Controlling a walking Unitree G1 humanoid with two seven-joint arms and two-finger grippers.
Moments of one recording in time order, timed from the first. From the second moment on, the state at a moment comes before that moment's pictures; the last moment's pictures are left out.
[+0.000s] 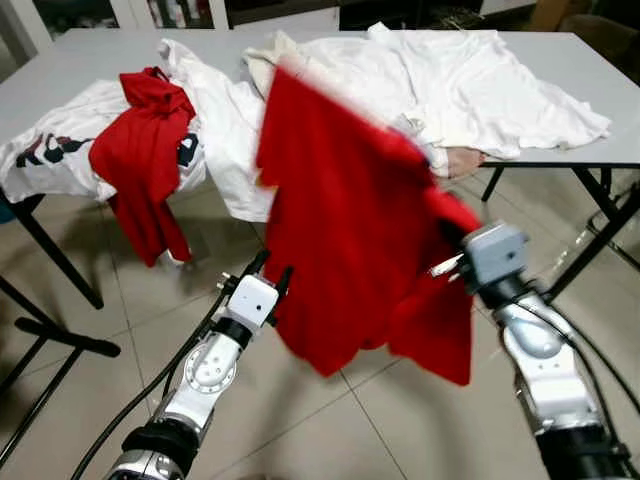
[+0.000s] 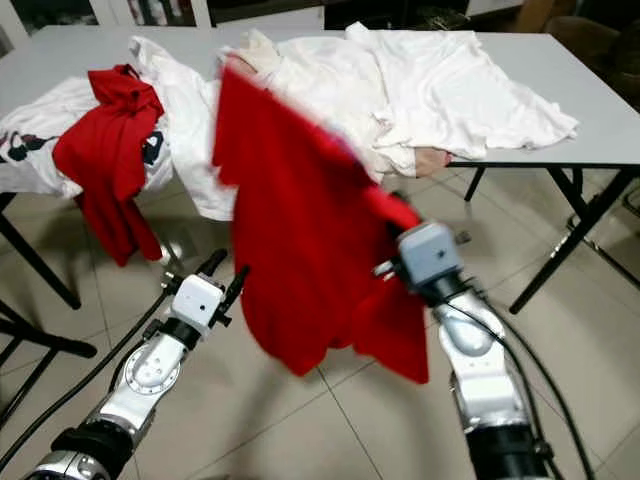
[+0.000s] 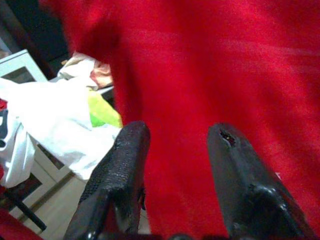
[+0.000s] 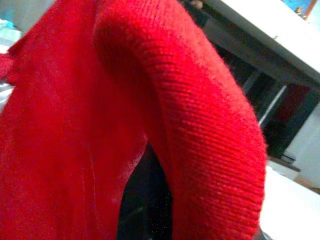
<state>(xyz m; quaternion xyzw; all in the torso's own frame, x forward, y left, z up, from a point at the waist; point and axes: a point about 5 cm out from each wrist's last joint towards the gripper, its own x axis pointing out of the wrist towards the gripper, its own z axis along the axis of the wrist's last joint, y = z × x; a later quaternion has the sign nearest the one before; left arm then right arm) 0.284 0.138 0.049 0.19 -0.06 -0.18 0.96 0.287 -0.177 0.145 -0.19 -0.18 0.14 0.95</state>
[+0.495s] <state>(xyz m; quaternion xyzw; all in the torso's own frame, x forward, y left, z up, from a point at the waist) 0.283 0.149 0.047 0.19 -0.05 -0.16 0.97 0.297 -0.163 0.159 -0.18 -0.20 0.15 0.95</state>
